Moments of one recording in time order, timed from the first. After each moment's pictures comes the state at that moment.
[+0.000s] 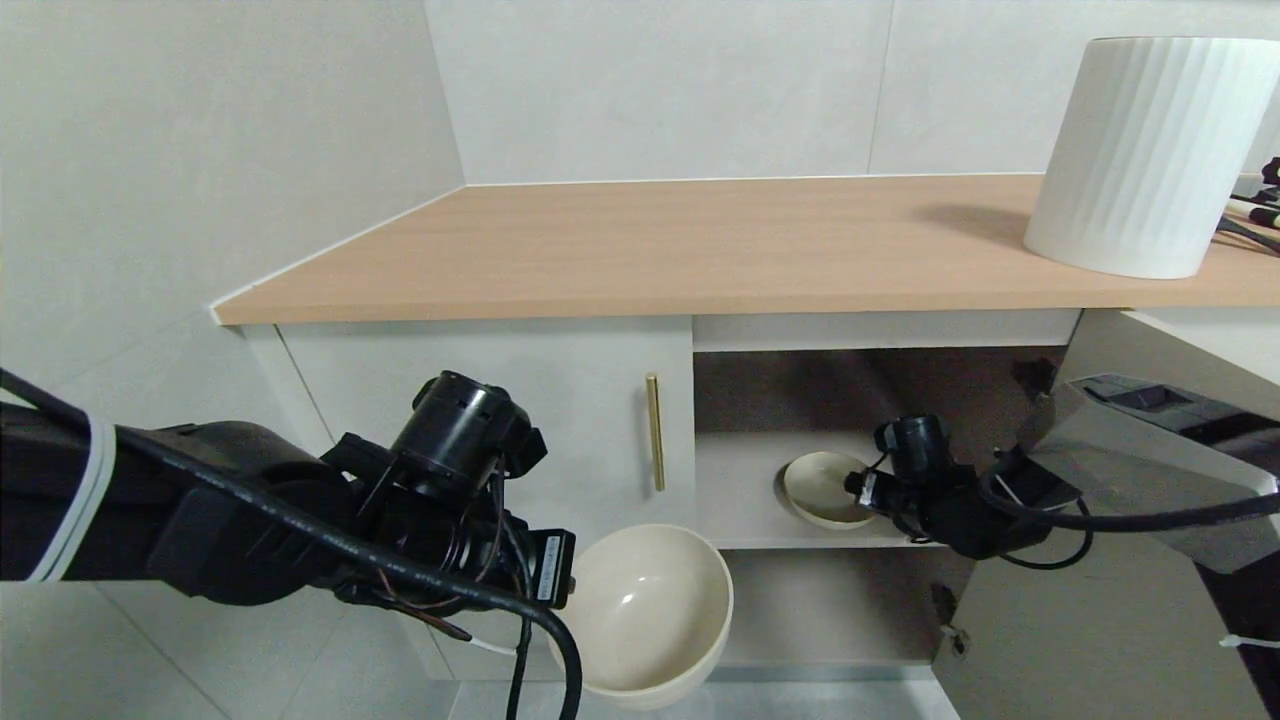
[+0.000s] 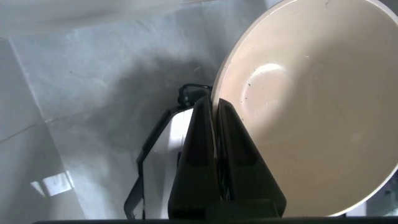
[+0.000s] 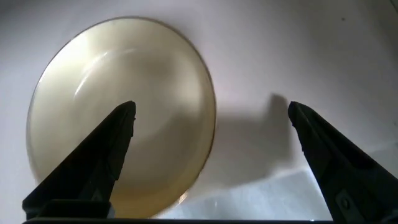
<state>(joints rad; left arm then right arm) -0.53 1.80 -0.95 0.15 -0.11 -0.43 0.28 2.46 -1.22 -0.56 -0.32 0.53</state>
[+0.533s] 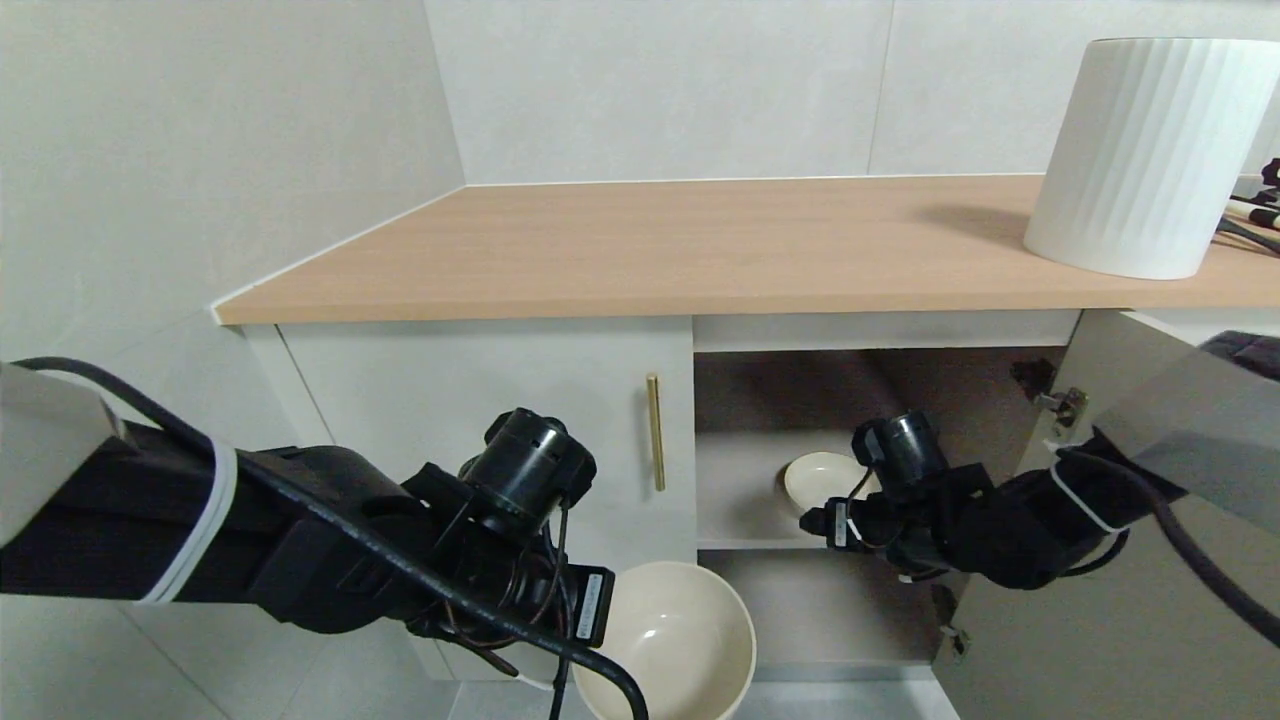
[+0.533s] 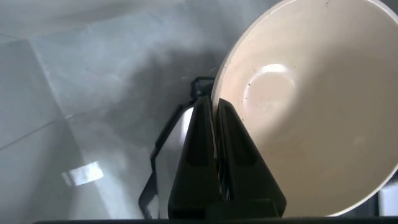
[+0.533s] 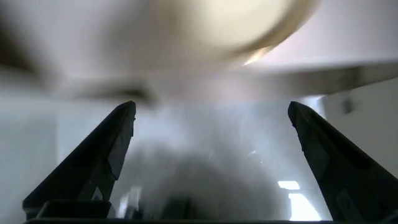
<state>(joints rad) -0.62 1.88 -0.96 0.16 0.01 -0.43 0.49 2.13 -0.98 -0.36 -0.19 0.47</state>
